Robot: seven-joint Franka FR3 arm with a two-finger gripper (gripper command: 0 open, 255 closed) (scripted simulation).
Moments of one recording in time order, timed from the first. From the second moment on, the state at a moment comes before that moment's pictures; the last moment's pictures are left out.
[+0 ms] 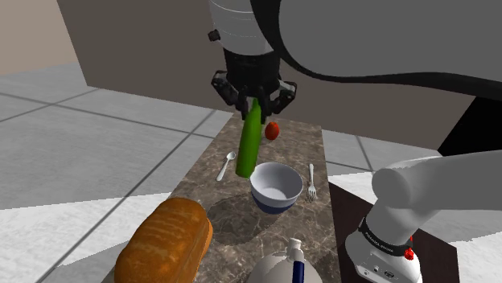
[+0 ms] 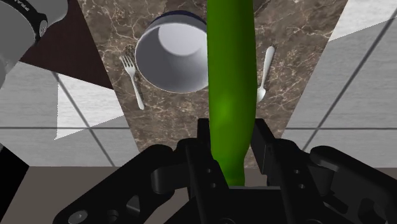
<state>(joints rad) -0.57 -0.80 1.04 -1.84 0.15 1.45 1.48</state>
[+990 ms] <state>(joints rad) -0.65 -0.81 1.25 -1.72 0.24 1.41 1.63</state>
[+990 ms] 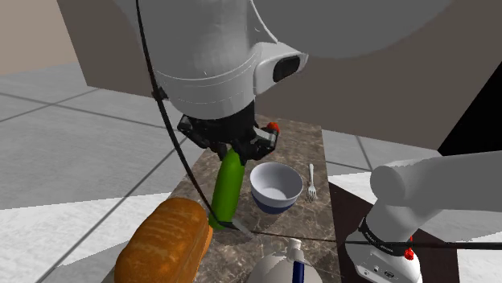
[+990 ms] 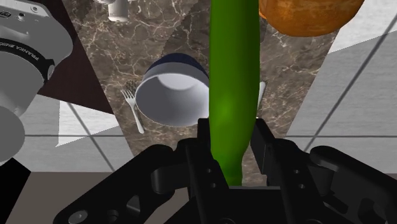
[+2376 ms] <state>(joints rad) -0.61 -0.88 1.35 -1.98 0.33 1.64 1.67</state>
